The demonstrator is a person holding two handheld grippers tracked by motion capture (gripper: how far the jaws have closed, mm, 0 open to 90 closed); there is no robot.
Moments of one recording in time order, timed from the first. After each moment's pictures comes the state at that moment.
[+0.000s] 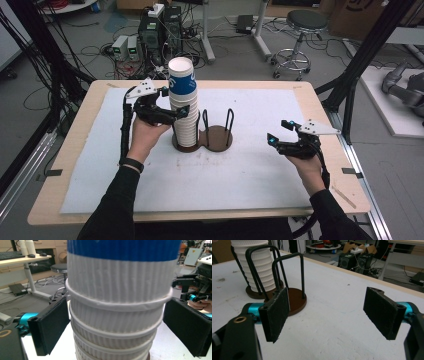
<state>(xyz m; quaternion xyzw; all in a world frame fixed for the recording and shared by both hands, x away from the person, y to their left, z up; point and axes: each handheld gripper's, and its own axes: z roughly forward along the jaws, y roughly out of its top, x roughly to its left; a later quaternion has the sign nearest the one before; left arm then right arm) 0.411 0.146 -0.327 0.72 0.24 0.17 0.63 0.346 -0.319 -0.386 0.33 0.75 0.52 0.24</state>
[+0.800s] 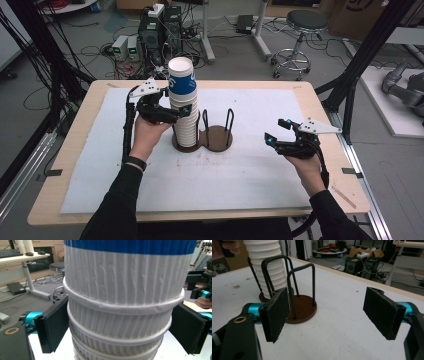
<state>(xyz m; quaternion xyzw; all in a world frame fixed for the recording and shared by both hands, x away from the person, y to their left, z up) 0.416 0.141 -0.329 0.73 0.23 0.17 0.62 0.339 -0.308 -0.370 0.32 0.74 0.55 0.22</state>
